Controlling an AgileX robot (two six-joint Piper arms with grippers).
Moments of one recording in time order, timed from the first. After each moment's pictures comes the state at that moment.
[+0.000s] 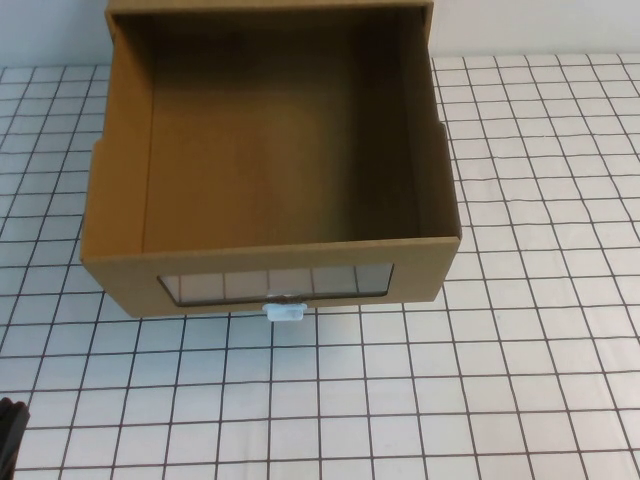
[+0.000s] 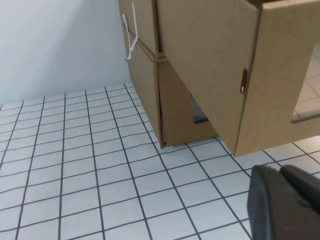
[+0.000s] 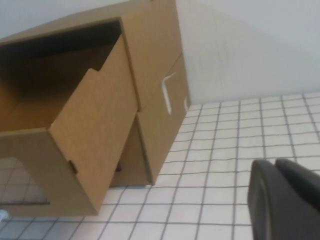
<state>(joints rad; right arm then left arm) 0.29 0.12 -0.13 0.14 0.09 0.11 -0.15 -0.01 0.03 -0.69 0.18 0.79</state>
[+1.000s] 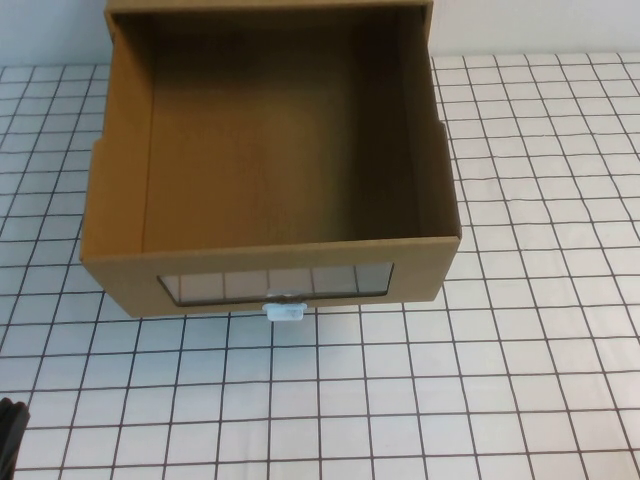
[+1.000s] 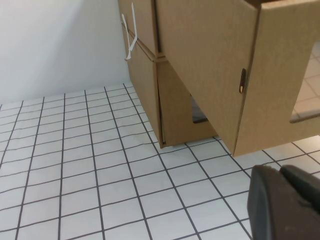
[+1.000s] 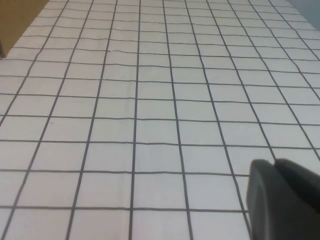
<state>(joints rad) 0.00 -0.01 0.02 0.00 0.36 -0.01 -0.15 -0.01 0.03 -0.69 0.19 0.79</state>
